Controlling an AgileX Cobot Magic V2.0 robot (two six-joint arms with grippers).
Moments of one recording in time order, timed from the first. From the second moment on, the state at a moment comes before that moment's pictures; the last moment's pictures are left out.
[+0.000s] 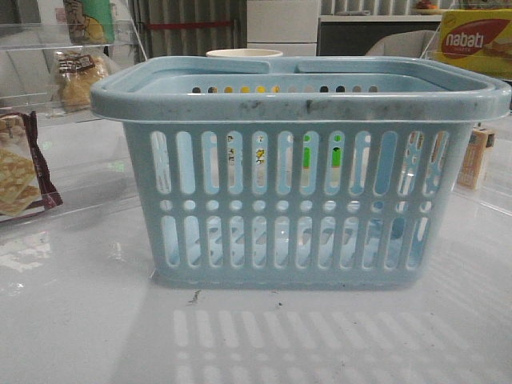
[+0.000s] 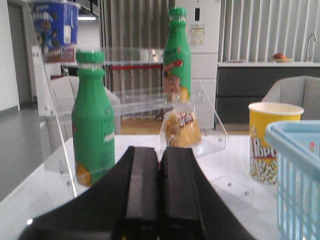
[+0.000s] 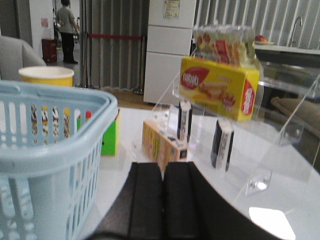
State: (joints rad) left arm -0.06 -0.01 -0.11 -0.05 0.00 0.06; right arm 0.02 -0.01 -0.09 -0.02 0.05 -0.01
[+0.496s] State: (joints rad) left arm -0.06 0.33 -0.71 -0.05 0.48 0.06; right arm 0.02 0.32 -0.65 -0.02 0.51 -0.01
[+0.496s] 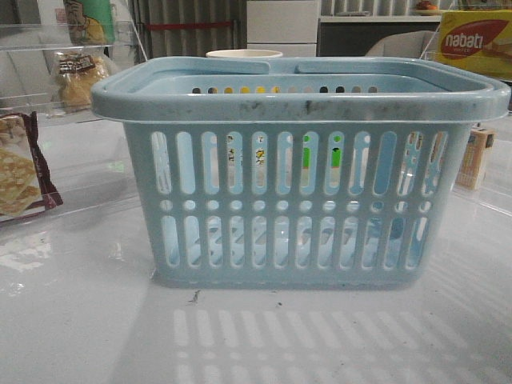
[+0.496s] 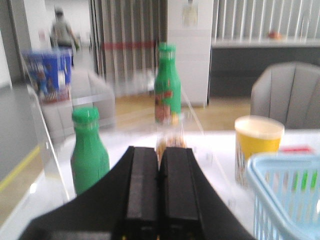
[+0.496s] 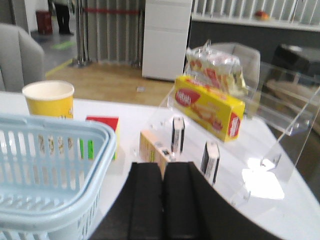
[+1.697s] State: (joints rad) left arm -0.27 0.67 -0.70 -0.09 0.70 0.11; right arm -0.09 1.01 -0.74 -0.02 0.61 0.03
